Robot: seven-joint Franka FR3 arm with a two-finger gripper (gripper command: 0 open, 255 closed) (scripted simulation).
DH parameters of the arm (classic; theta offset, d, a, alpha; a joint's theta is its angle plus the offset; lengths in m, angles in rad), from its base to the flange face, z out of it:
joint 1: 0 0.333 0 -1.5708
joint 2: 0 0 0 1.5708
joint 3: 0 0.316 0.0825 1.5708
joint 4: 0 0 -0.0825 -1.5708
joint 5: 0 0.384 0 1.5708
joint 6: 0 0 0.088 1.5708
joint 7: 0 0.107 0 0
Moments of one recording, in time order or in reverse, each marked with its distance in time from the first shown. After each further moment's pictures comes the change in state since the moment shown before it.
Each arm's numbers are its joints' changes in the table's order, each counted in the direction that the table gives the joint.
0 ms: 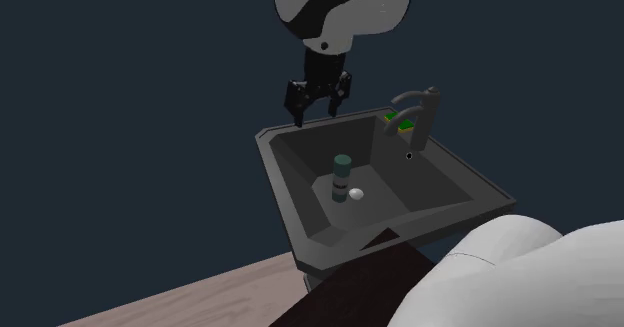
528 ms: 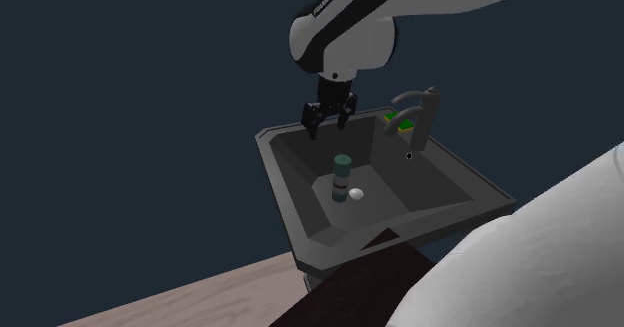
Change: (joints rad) arm -0.011 0.262 -0.118 0.037 0.024 0.191 -0.146
